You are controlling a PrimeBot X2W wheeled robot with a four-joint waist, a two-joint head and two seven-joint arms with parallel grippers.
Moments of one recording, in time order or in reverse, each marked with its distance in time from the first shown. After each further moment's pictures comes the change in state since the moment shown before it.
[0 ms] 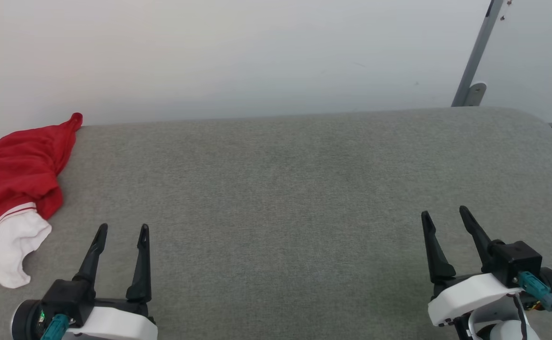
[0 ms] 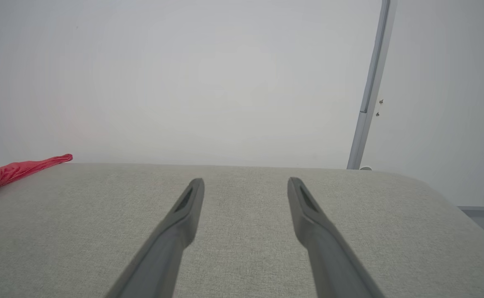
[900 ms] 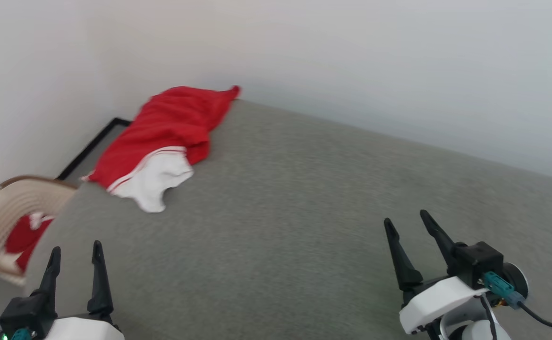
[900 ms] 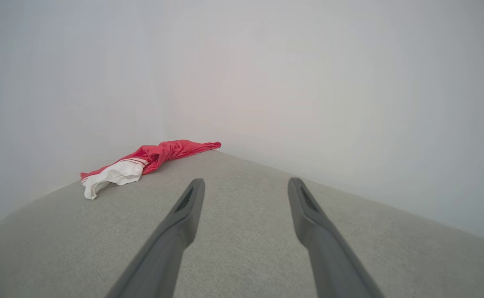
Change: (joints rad) left arm 0.026 0.007 0.124 0.058 -0.043 0.056 0.000; right arm -0.016 0.000 0.124 0.027 0.025 0.000 0.002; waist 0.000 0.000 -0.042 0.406
